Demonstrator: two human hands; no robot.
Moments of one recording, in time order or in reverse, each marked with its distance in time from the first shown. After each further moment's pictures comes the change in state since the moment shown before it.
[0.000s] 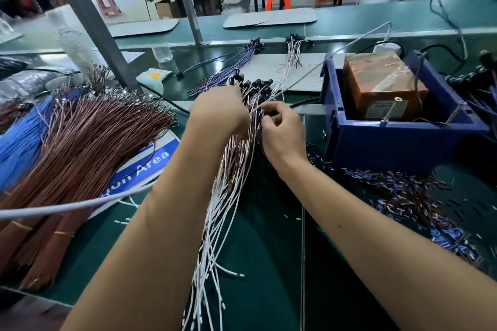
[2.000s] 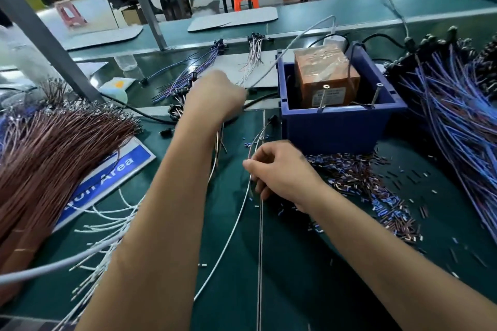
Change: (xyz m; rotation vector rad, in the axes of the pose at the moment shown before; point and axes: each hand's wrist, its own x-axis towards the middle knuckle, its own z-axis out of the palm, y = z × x) left_hand -0.019 0.063 0.002 -0.404 0.054 0.023; right_hand -0.064 0.015 -0.098 -0.066 -0.397 0.211
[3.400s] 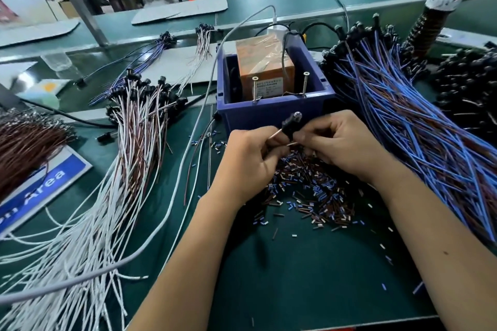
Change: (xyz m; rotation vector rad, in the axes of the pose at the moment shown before) left_hand -0.069 0.002 0.149 -0.441 -0.007 0.806; right_hand -0.029 0.059 -0.160 0.018 0.144 -0.228
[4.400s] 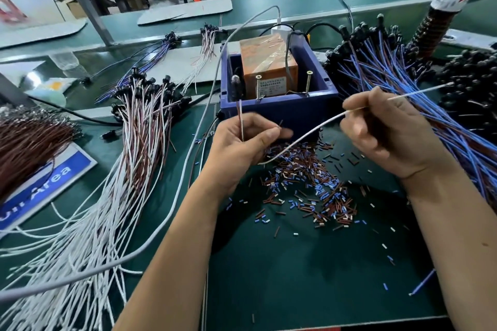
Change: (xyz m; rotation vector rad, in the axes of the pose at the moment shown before) left_hand 0.003 0.003 -0.020 -0.821 -0.073 -0.388; right_hand -0.014 -0.003 -0.044 0.712 -0.224 -0.158
